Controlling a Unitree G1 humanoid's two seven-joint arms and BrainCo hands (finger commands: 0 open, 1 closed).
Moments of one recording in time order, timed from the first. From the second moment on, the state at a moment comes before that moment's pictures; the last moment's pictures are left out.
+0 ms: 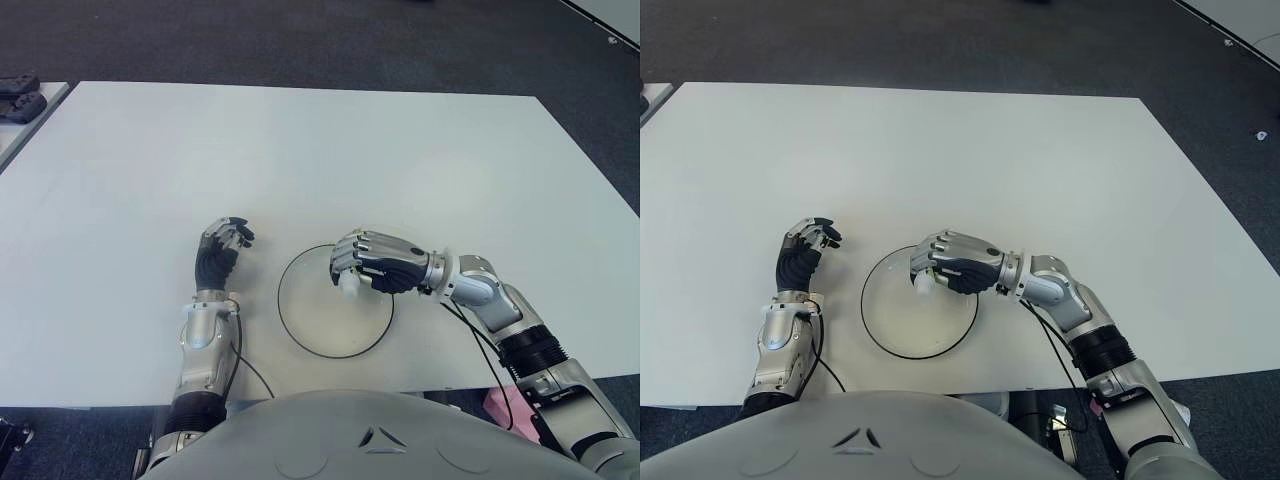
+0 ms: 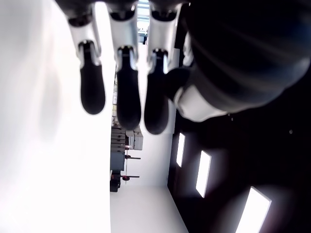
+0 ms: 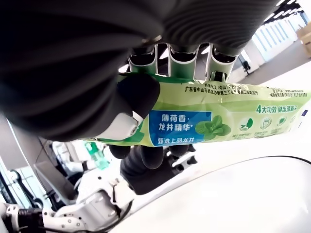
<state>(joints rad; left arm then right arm) 0.19 -0.03 0.10 0.31 -0.08 -0.52 -0.06 -0.16 -0.56 0.38 0.13 -0.35 -0.89 0.46</state>
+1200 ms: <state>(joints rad) 0.19 -0.03 0.10 0.32 -0.08 -0.52 -0.05 -0.19 -0.53 0.38 0.22 -0.48 -0.90 0.39</state>
